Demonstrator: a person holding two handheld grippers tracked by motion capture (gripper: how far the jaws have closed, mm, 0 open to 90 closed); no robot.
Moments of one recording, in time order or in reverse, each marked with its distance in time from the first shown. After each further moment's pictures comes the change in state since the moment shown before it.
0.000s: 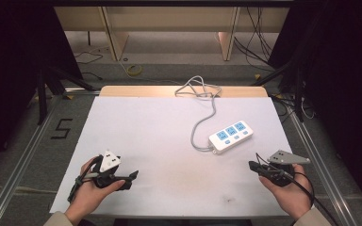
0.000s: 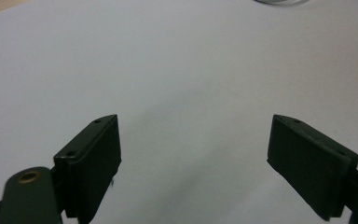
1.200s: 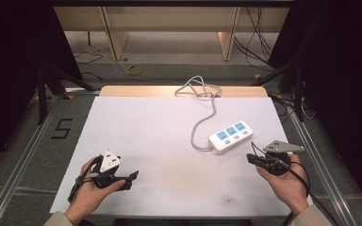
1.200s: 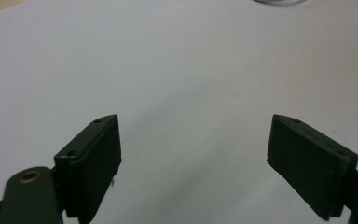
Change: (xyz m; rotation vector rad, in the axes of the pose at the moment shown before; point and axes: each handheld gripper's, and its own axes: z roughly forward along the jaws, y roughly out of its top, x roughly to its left) left arm -0.001 0.000 0.000 0.006 -0.003 0.006; right arm -0.005 0.024 0.012 0.048 -0.017 0.007
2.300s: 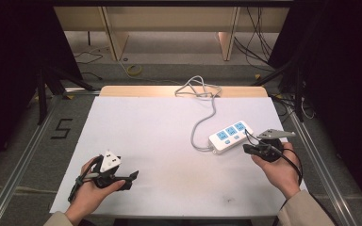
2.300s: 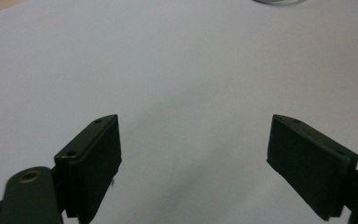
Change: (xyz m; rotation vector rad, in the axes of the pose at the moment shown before) left arm 0.000 0.000 0.000 0.000 -0.001 0.004; right arm -0.010 0.027 0.020 0.032 -0.021 0.010
